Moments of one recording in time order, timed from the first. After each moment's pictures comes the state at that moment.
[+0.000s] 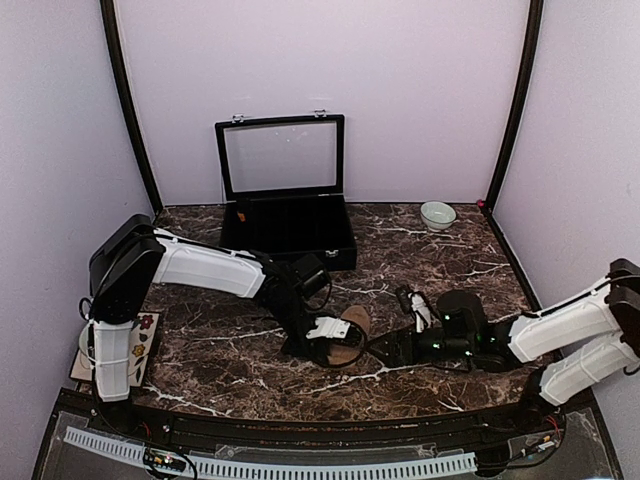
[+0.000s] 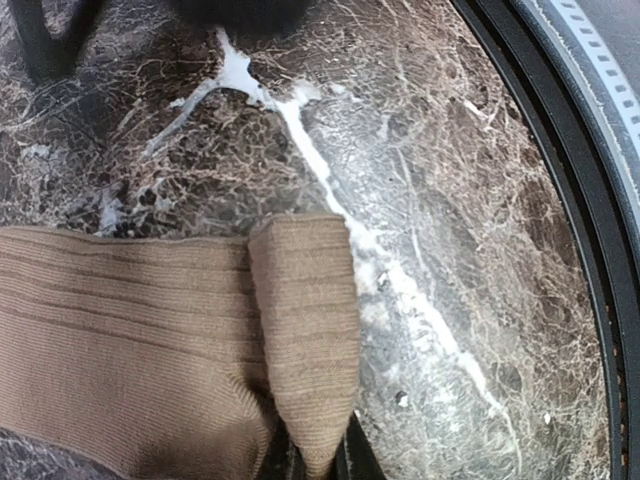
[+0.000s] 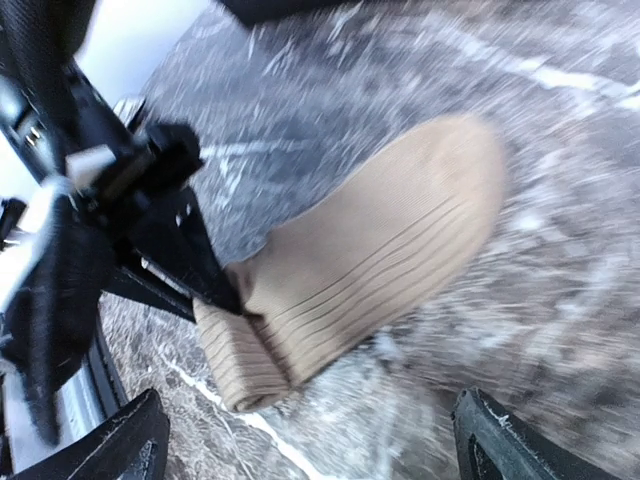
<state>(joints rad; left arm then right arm) -0.95 2.05 1.35 -0.62 0.52 0.85 0.92 1.39 0.32 0.50 -0.22 0.57</state>
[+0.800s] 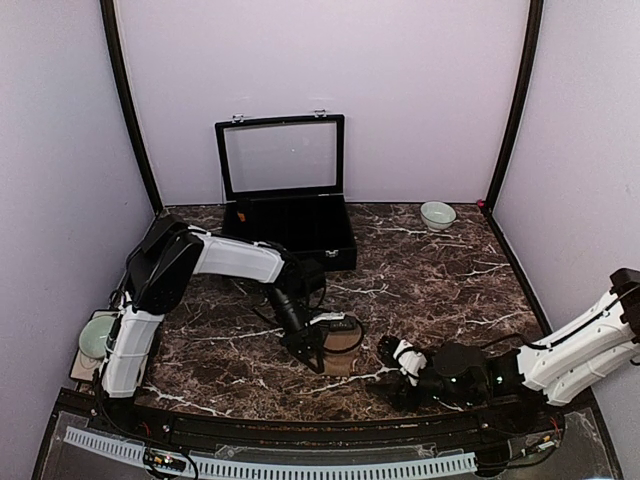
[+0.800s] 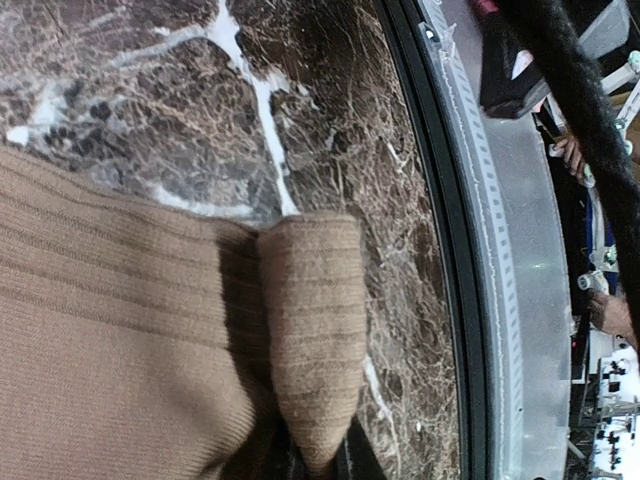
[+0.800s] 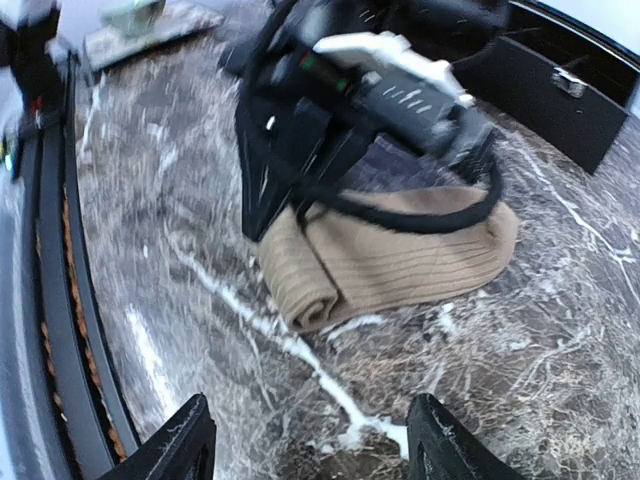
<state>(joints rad) -0.84 2.30 1.61 -1.03 0.89 0.76 1.35 1.22 0.21 0.52 0.29 0.16</state>
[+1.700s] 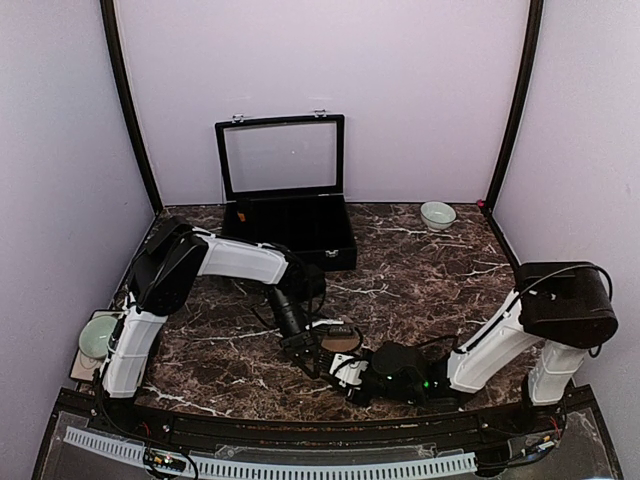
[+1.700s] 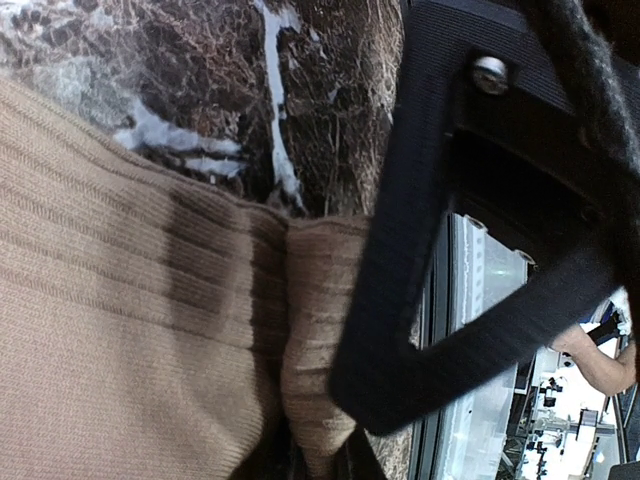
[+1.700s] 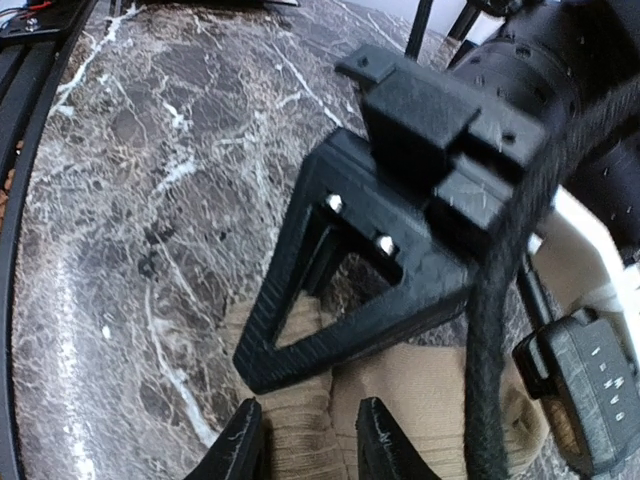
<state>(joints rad) -0.85 2.34 1.65 -1.15 0.88 0.67 1.35 1.80 0.50 0.83 0.26 -0.26</state>
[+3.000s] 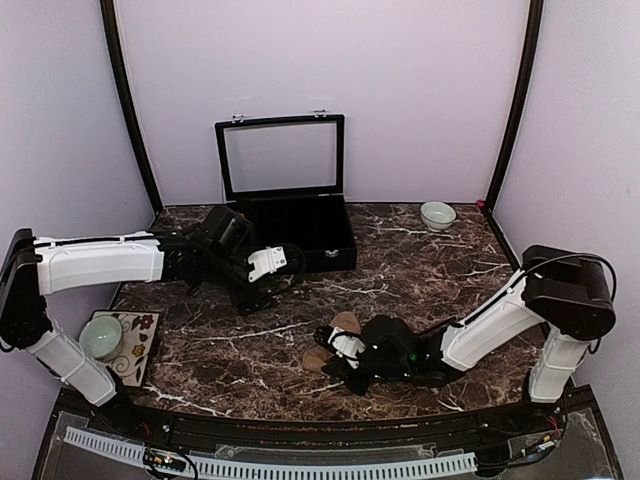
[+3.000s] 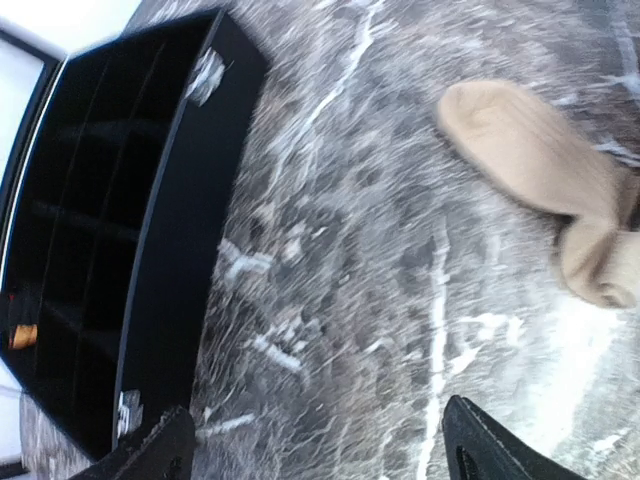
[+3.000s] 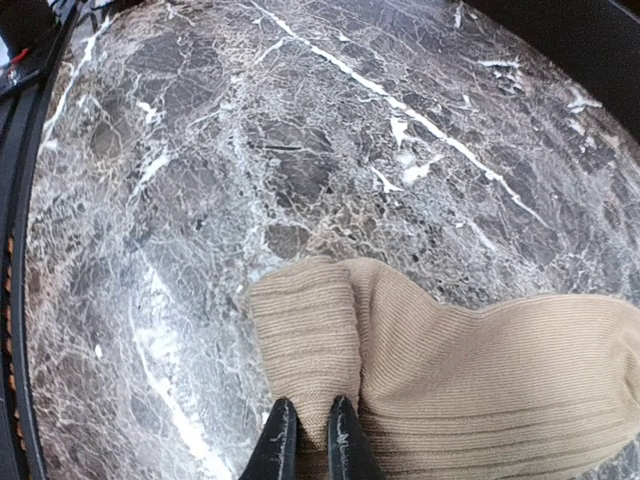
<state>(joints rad) -0.76 1.50 1.04 -0.41 -0.01 0.56 1.21 1.79 0.61 0.55 0.01 0.01</state>
